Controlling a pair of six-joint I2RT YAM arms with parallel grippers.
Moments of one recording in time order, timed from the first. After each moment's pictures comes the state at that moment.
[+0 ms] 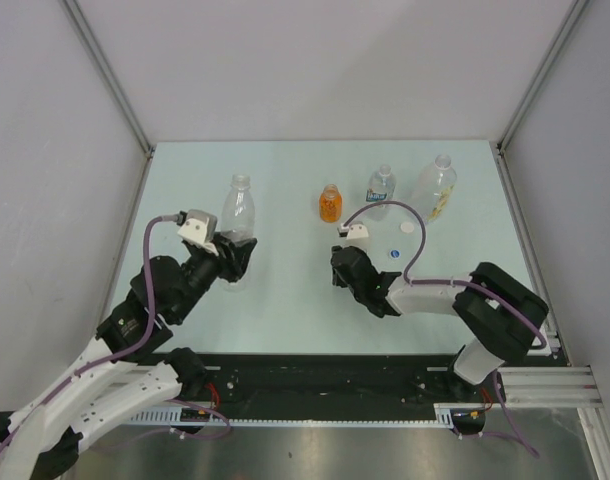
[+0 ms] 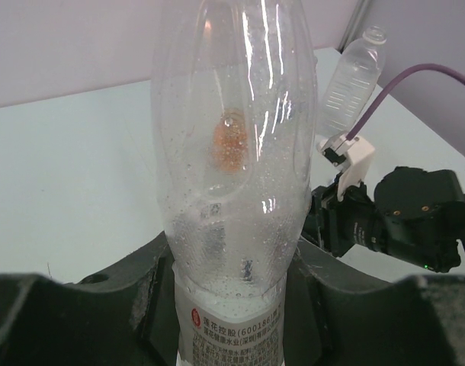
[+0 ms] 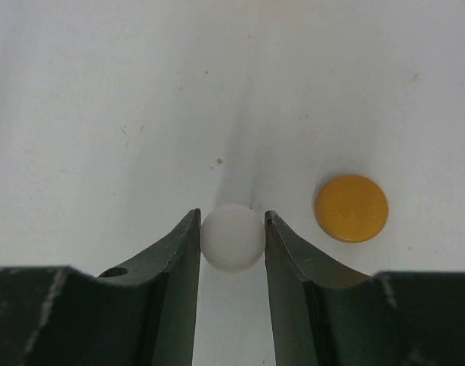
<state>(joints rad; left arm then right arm) -0.80 0.57 0.82 -0.31 -0.31 -0.16 0.91 1.57 0.71 0.22 0.52 0.51</state>
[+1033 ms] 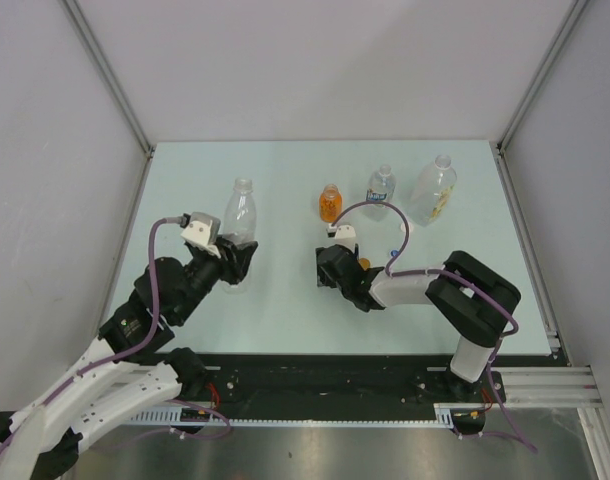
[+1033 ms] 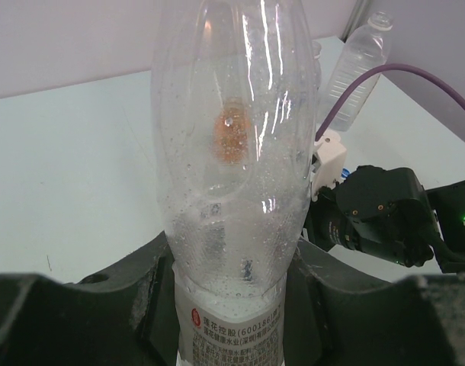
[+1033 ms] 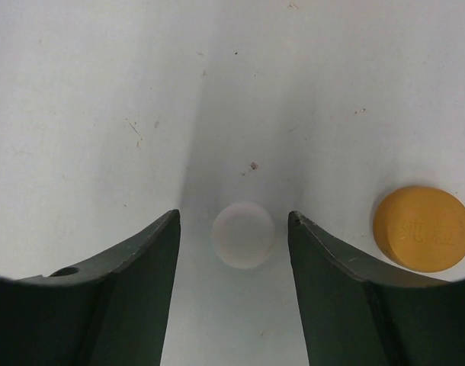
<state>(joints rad) -0.80 0.56 0.78 -0.31 -0.31 -0.16 0.92 1.76 0.81 0.22 0.48 0.56</state>
